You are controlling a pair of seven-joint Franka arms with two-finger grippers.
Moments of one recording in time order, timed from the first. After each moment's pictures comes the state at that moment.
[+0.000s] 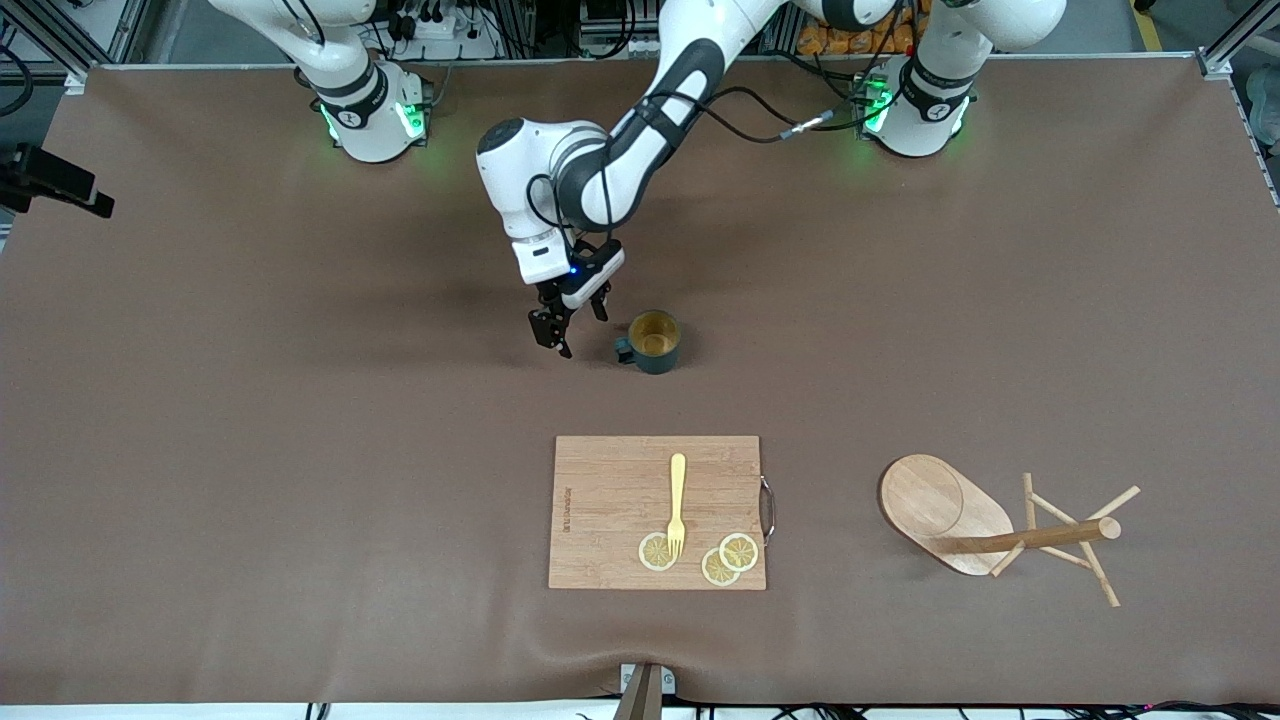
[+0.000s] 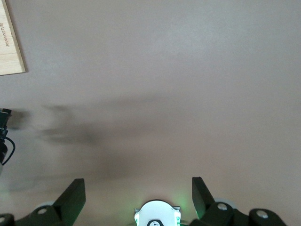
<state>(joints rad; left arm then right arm) -1.32 1.02 0.37 -1.14 0.30 2.10 -2.22 -0.11 -0.05 -0.03 -1.52 0.05 1.34 -0.02</state>
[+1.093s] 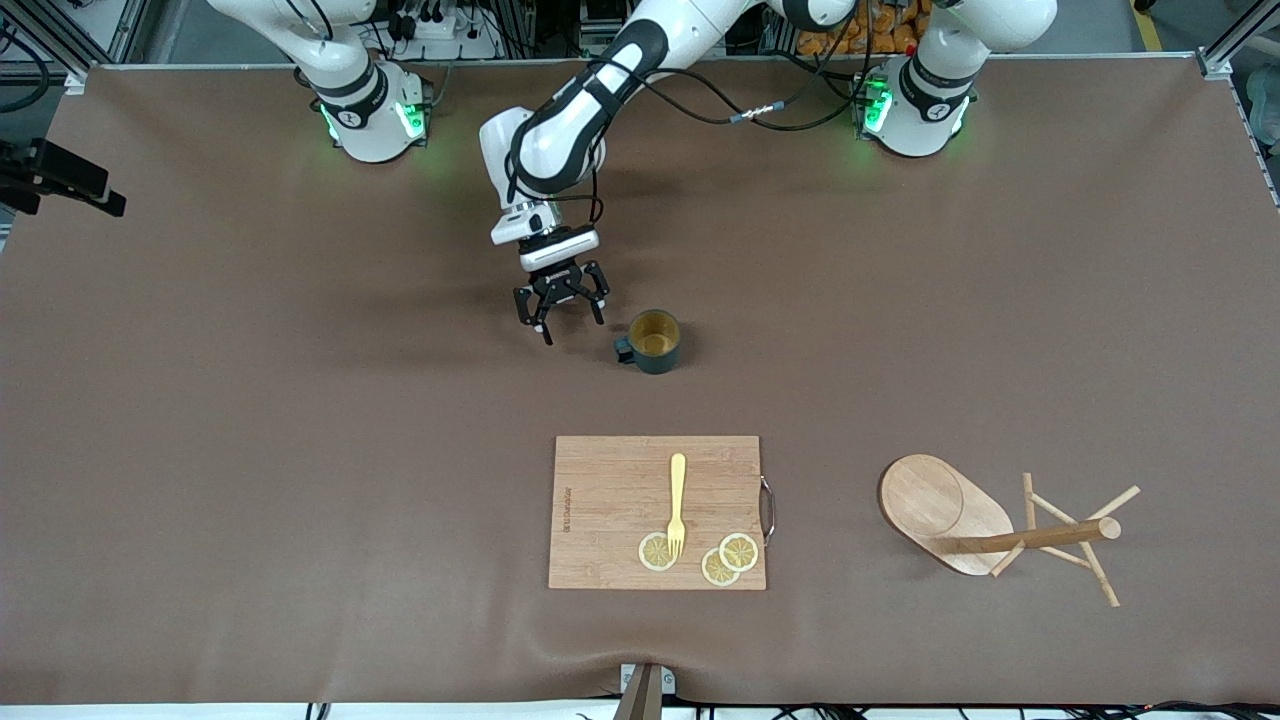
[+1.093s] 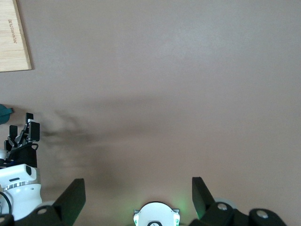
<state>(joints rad) -1.44 1.12 0.38 -1.13 0.70 2.06 -2.23 -0.08 -0.03 -0.02 -1.50 0.05 1.33 -0.02</state>
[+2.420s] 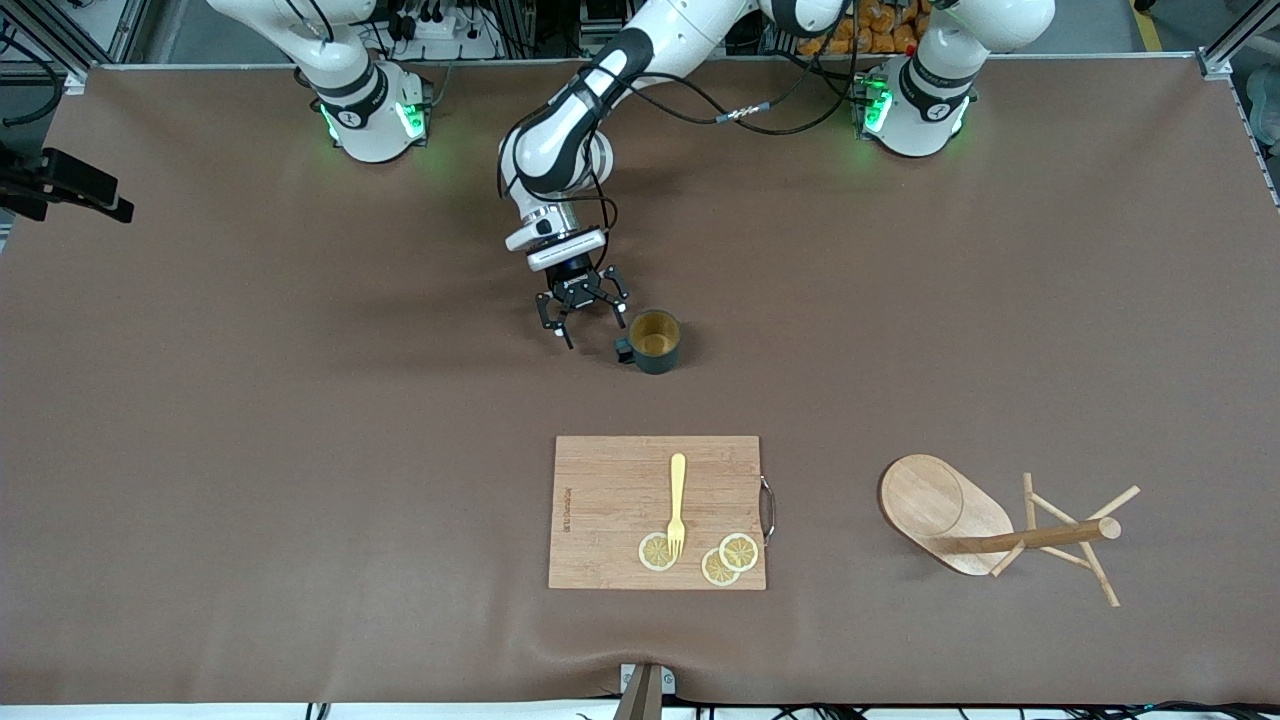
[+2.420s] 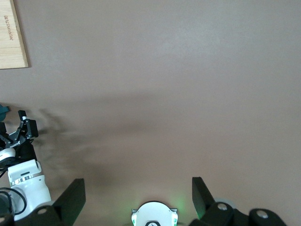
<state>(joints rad) -1.46 1.18 0.37 -1.17 0.88 1.96 -2.21 -0.07 -0.03 -0.02 -1.50 0.04 1.33 -0.02</state>
